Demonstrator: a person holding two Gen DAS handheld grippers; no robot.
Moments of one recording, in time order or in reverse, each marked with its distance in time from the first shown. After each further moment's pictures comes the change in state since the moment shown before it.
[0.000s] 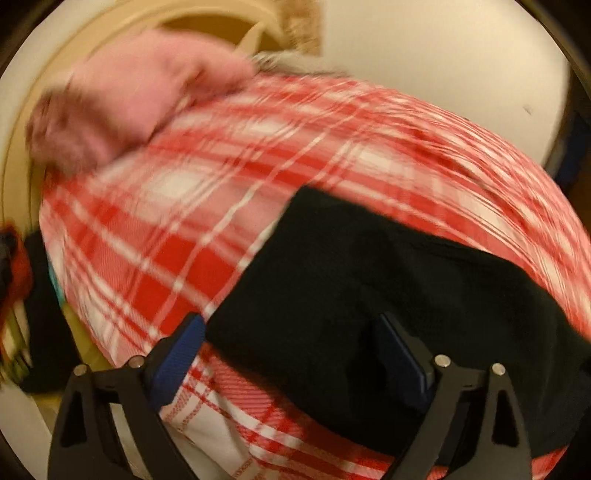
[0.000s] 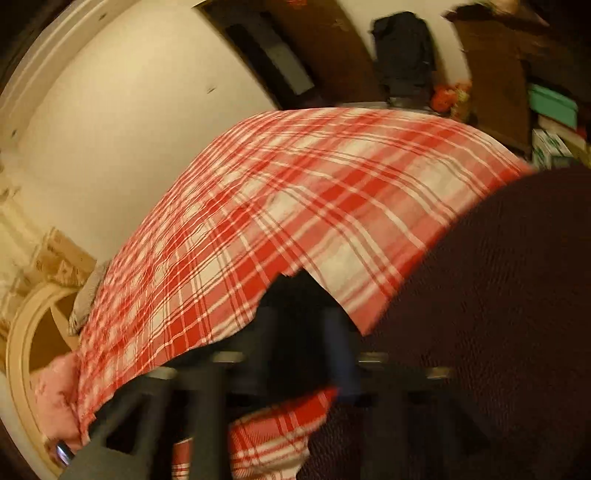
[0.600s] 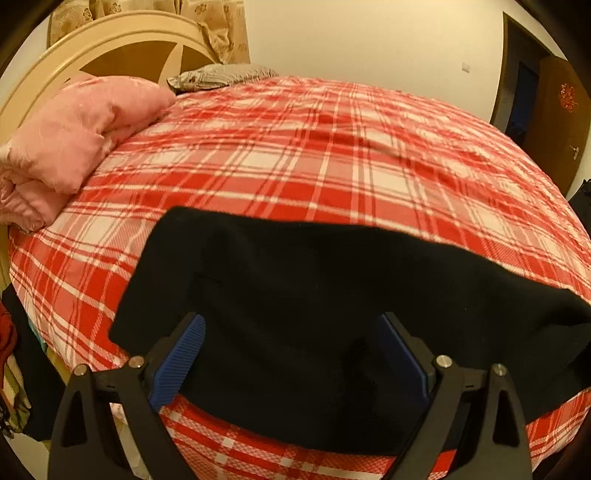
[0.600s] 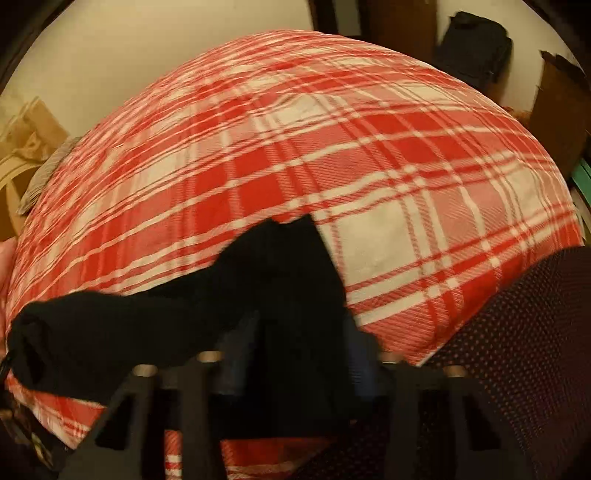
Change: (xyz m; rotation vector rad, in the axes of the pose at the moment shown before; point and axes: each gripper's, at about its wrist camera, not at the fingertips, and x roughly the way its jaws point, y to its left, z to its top) left arm -0.019 -0.070 -0.007 0.161 0.029 -0.129; right arm 0.115 0.026 -0.007 -0.343 0.294 -0.171
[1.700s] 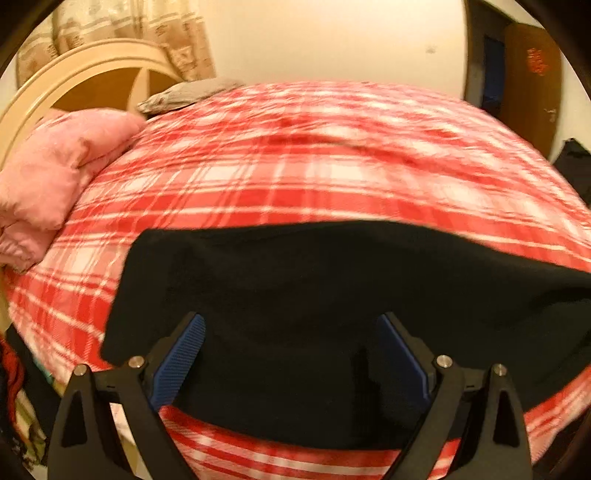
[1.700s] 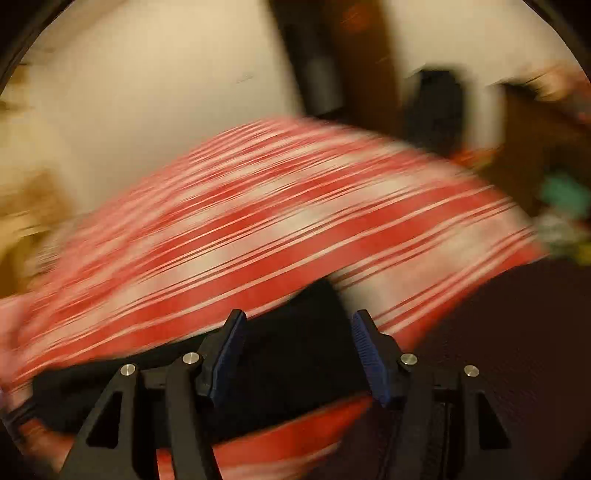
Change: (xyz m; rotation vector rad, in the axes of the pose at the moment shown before) left arm -0.017 -0.039 -0.006 0.153 -0.041 -0.064; right arm -0.110 0.030 -0.035 0.082 -0.315 0.090
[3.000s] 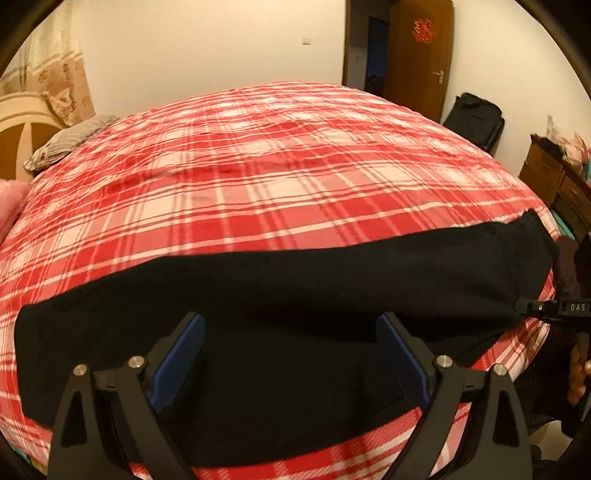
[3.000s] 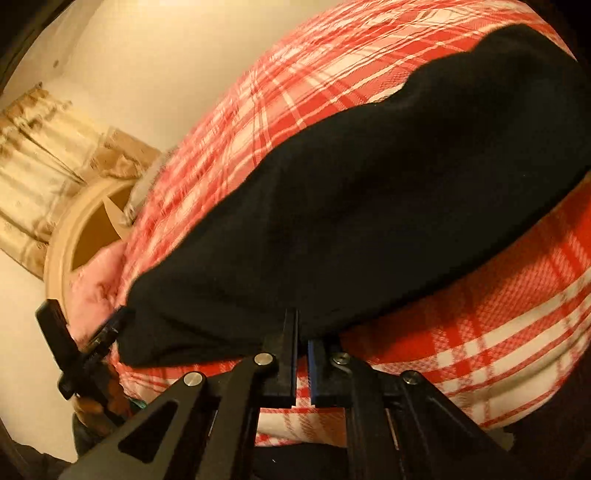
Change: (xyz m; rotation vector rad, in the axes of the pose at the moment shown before) left arm -0.014 -0.110 0.002 0.277 -0.006 -0.332; right arm 0.081 0.081 -0.134 0.160 0.342 0.404
